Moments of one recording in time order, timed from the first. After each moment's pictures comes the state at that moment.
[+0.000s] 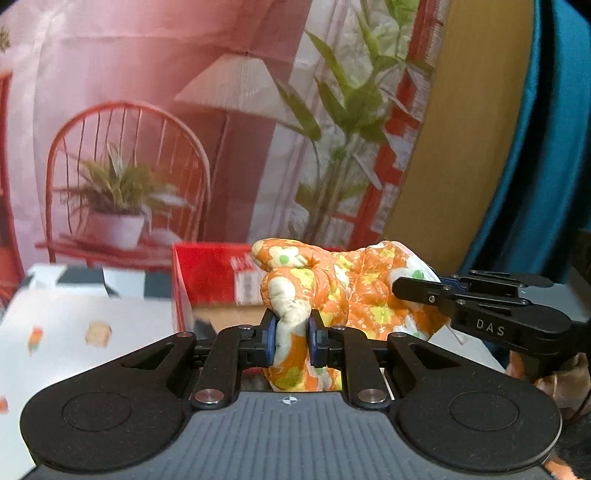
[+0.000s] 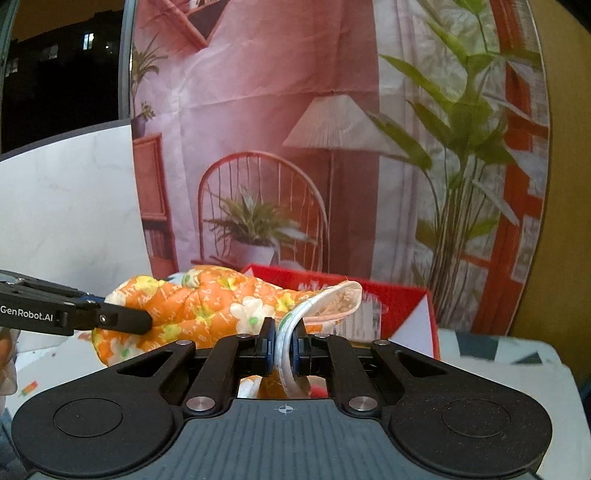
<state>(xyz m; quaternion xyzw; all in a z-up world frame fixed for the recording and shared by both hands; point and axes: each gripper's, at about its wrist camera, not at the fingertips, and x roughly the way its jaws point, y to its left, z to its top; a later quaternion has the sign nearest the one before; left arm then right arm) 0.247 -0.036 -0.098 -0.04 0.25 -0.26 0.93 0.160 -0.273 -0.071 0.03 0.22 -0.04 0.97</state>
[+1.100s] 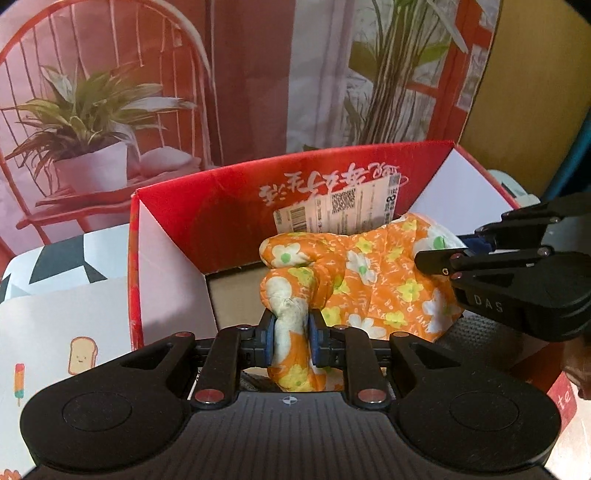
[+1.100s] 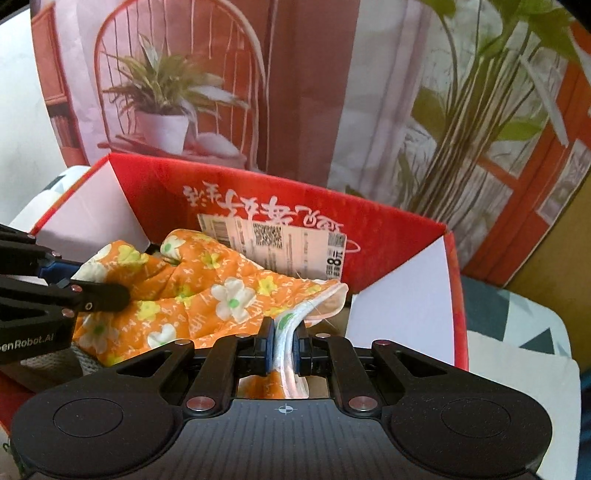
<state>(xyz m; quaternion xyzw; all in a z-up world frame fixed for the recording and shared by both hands) 0.426 -0.113 -0.183 0.10 0.44 -0.21 0.87 0.355 -0.359 -0.184 0.03 0.46 -0.10 0.88</state>
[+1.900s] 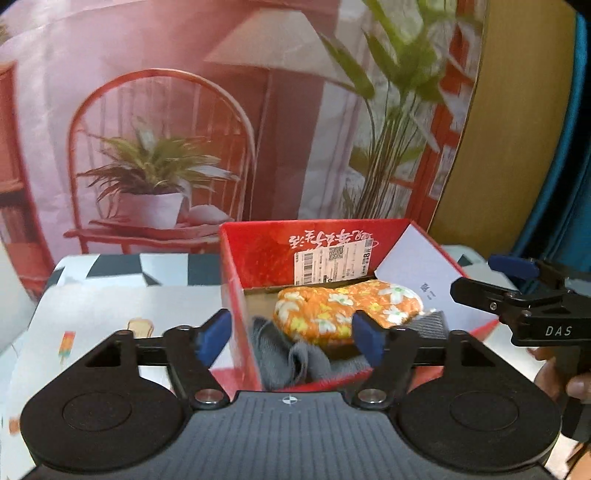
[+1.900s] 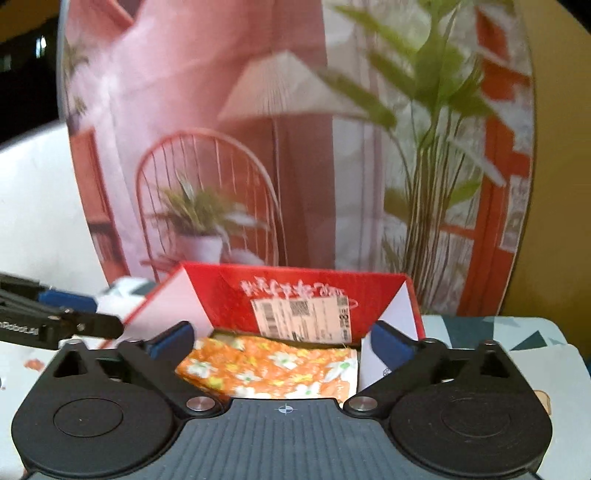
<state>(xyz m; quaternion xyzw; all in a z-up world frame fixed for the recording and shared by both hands) 0.295 -0.023 -0.116 0.00 0.31 -0.21 0.93 0.212 -0.314 -0.115 0.08 0.23 -0.09 0.96</state>
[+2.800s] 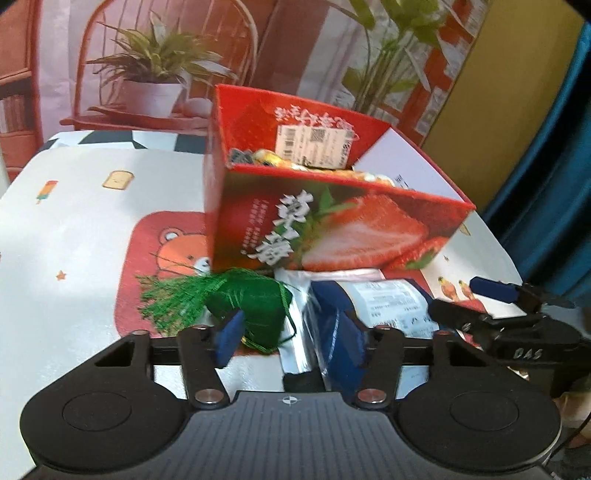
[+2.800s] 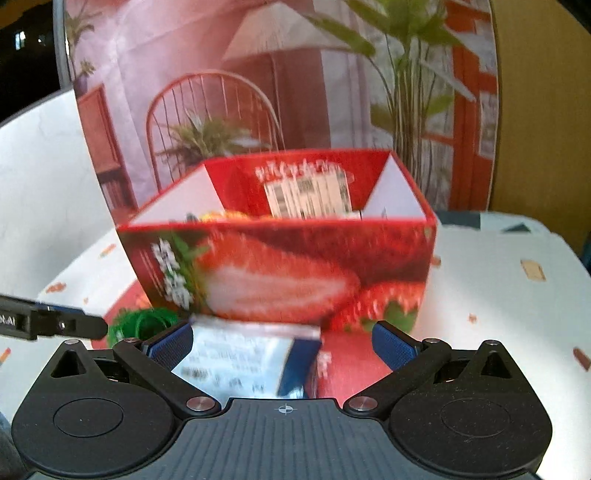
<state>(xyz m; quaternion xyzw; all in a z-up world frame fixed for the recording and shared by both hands) 0.216 -0.017 -0.204 -0.05 0.40 -0.22 0.89 0.114 -0.262 -0.196 0.11 0.32 -0.10 0.93</state>
